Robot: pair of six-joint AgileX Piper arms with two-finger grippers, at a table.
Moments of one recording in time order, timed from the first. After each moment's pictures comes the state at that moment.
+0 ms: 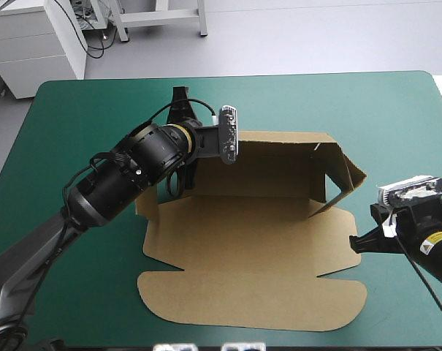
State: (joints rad) left arm -0.84 1.55 -1.68 0.50 1.07 0.70; right arm 0.17 0.69 -0.83 0.09 0.83 -0.18
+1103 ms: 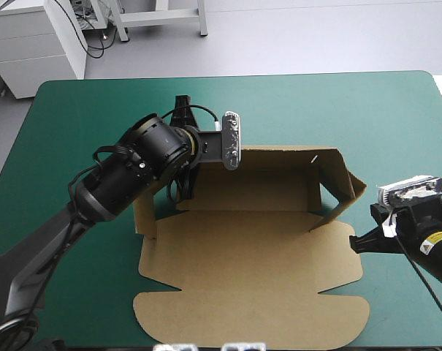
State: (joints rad) left arm -0.86 1.59 -1.76 0.42 1.25 0.74; right arm 0.17 0.69 -0.83 0.09 0.83 -0.18
